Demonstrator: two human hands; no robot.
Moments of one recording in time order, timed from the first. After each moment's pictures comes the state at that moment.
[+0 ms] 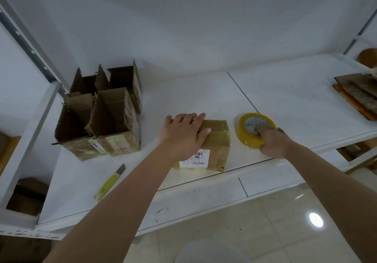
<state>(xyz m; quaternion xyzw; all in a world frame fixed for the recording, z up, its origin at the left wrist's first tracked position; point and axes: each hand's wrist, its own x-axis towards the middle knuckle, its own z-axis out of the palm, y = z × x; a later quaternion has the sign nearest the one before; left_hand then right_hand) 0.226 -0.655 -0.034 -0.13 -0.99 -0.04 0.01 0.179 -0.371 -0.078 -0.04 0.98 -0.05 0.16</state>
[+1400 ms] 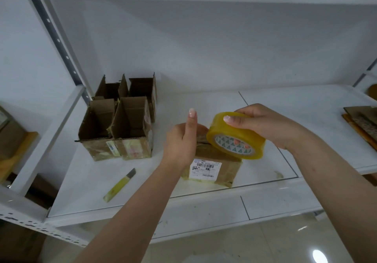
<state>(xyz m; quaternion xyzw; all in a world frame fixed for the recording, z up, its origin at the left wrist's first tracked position) 0.275 -0.660 0.011 0.05 -0.79 -0.60 0.13 0.221 -0.476 0.081 -0.18 0.86 -0.44 0.18</state>
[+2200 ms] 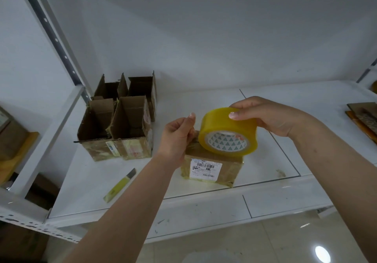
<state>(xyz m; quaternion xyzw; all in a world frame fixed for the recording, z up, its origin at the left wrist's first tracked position) 0.249 -0.671 -0.005 0.06 -0.56 -0.82 0.07 0.205 -0.476 0.093 -0.21 0.83 -0.45 0.25</state>
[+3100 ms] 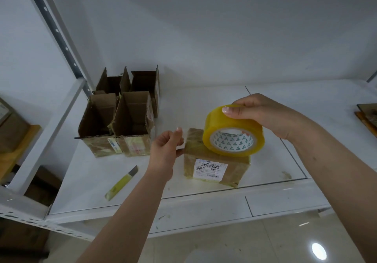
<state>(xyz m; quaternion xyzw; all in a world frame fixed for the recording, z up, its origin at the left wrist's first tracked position) 0.259 -0.700 -0.047 0.18 -0.58 -0.79 0.10 0.201 -0.496 0.086 -0.20 0.86 -0.42 0.19</state>
